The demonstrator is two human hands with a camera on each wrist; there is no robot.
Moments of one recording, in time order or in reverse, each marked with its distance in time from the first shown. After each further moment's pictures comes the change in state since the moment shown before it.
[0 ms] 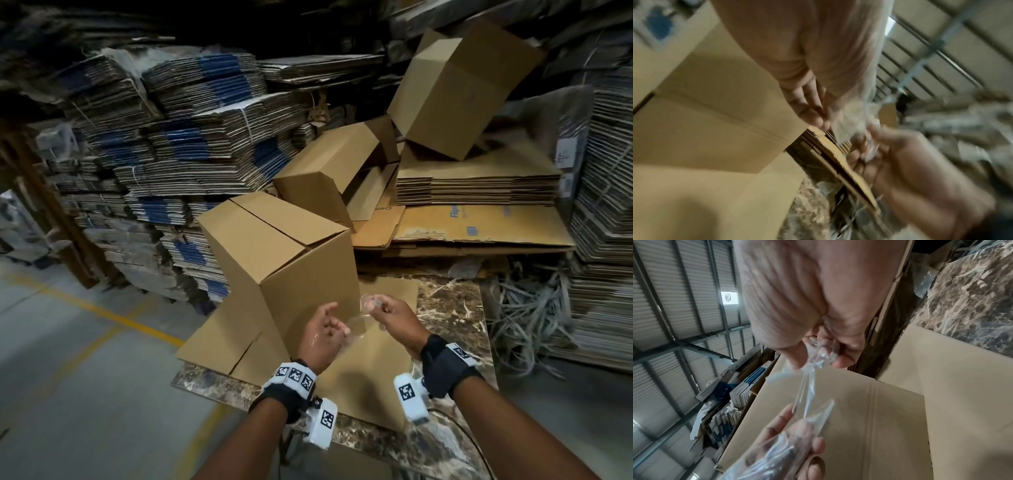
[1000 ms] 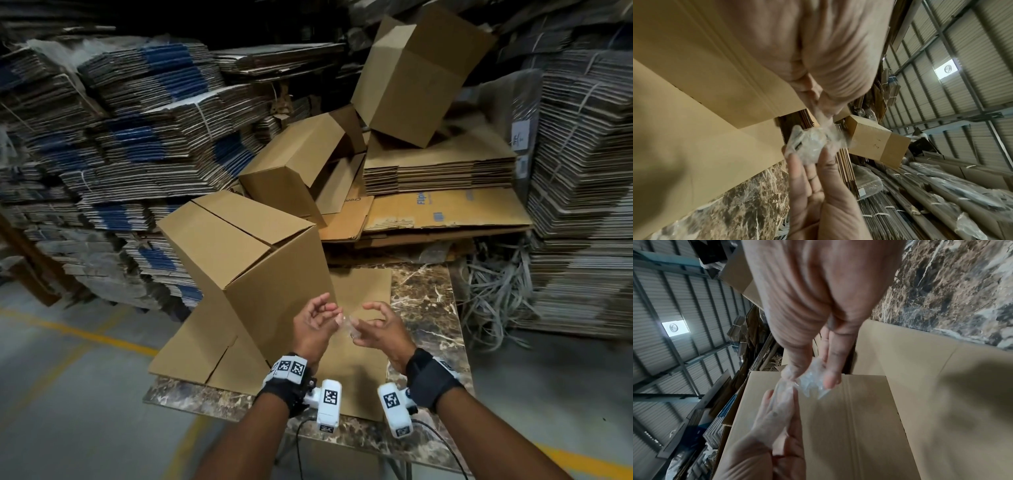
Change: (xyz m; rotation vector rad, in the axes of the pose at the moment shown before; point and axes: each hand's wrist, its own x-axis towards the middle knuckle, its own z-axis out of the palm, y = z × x) left_hand 0.013 0.011 0.045 -0.392 0.040 -0.100; right_hand -0.025 0.045 -0.014 0.462 0.145 0.201
